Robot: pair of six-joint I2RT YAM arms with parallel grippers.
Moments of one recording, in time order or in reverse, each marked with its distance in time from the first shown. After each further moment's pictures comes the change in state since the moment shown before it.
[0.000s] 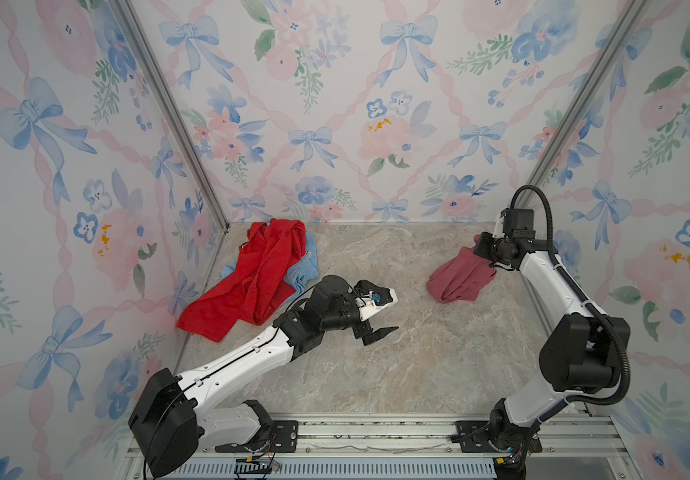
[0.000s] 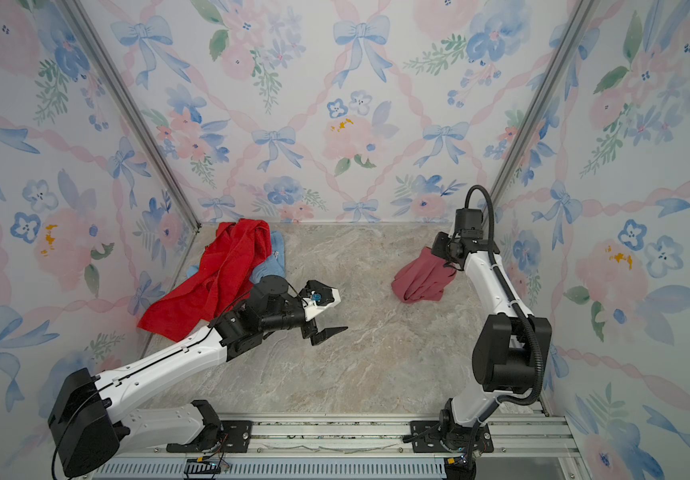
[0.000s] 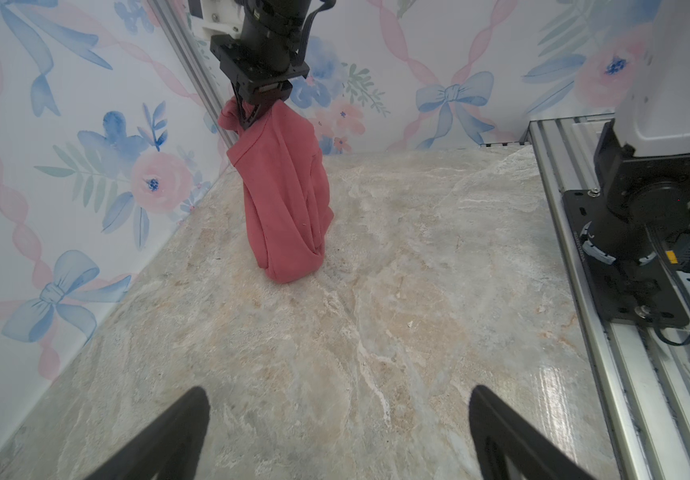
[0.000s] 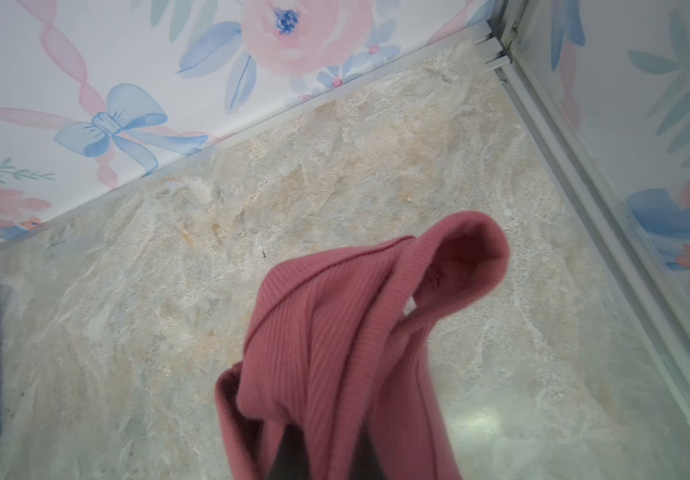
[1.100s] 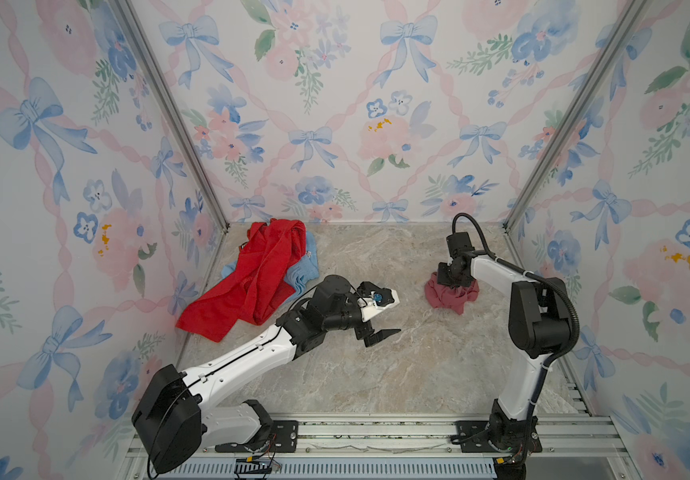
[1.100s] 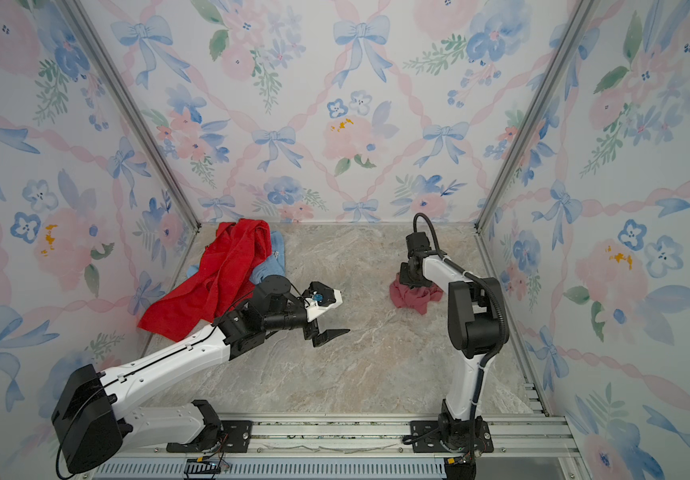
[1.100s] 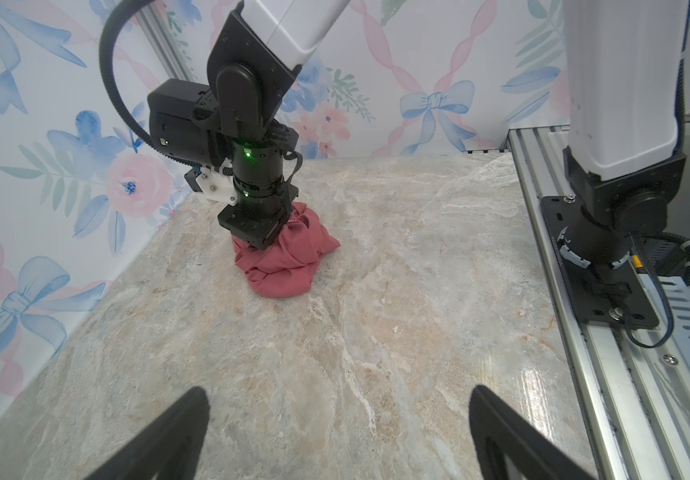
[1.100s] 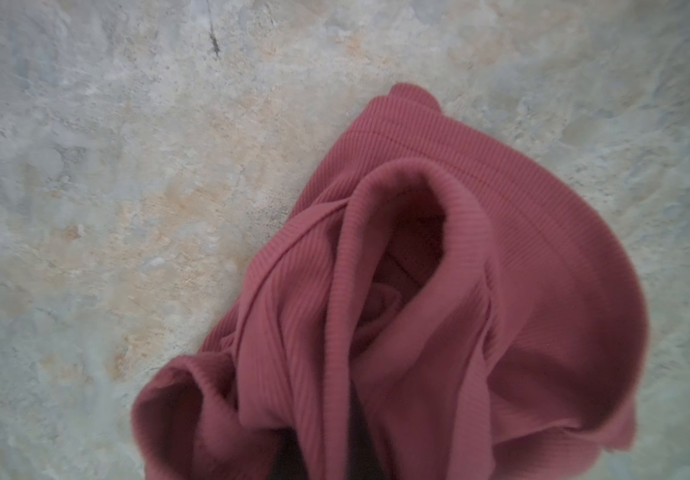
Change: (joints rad) left arm 0.000 0.019 0.000 0.016 0.031 -0.013; right arm 0.183 0.292 -0.043 -0.011 0.085 0.024
